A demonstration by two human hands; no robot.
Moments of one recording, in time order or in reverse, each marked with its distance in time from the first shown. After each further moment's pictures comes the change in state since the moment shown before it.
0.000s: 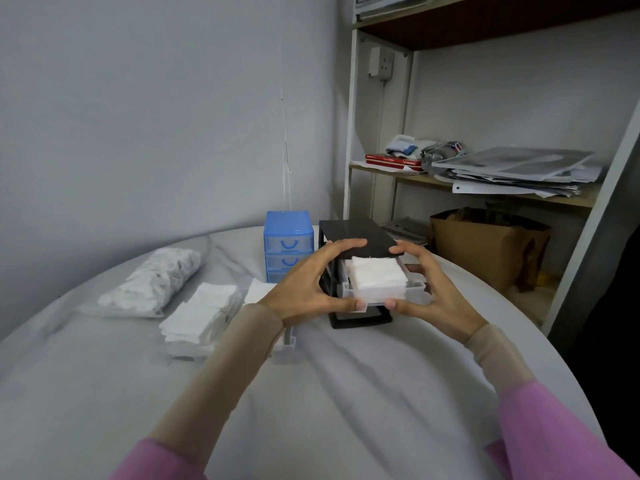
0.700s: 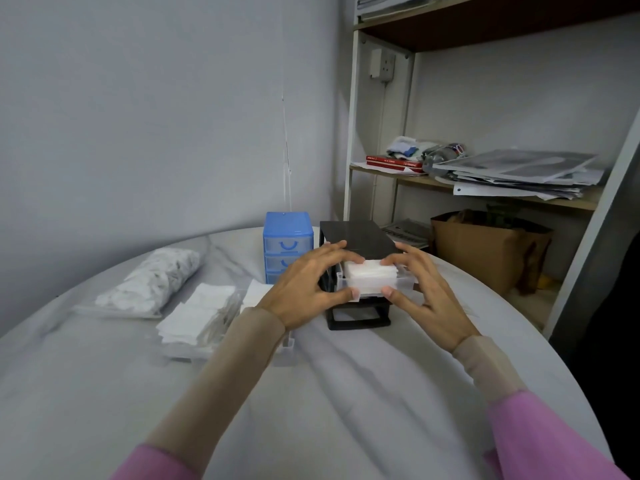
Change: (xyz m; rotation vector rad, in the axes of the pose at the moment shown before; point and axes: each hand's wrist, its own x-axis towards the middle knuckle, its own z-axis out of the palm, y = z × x) left_hand 0.001 0.001 0.002 0.183 0.100 0.012; right_hand 0.001 0.012 0.012 -0.186 0.128 -0.107
